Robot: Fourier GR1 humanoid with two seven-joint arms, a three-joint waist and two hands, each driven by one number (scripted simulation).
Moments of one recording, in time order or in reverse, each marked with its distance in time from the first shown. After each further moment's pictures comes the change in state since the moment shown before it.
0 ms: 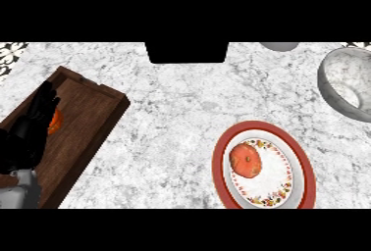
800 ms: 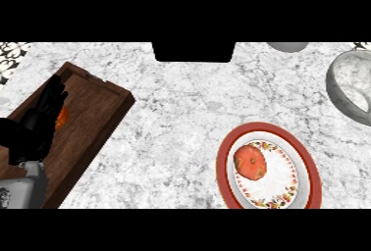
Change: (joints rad) left arm -0.055 -0.021 -0.006 0.029 -0.020 -0.019 0.008; right arm -0.362 -0.088 -0.007 0.718 0.033 -0.075 -0.220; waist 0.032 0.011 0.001
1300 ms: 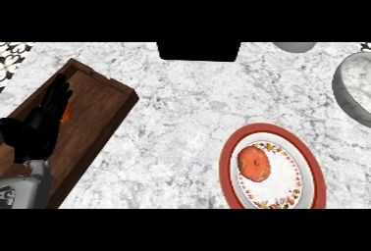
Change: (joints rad) left arm -0.010 -0.017 -0.011 -0.001 -0.010 -0.002 -0.007; right arm -0.169 -0.034 0.076 0.481 0.175 -0.184 -0.194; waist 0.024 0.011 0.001
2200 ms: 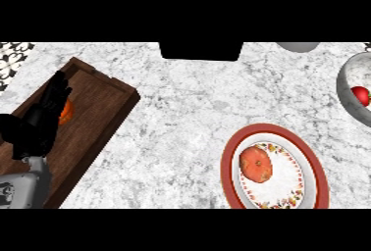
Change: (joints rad) left arm -0.022 0.007 0.012 0.017 0.007 -0.012 -0.002; right arm -0.161 -0.088 -0.217 0.472 -0.175 0.270 -0.142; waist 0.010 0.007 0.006
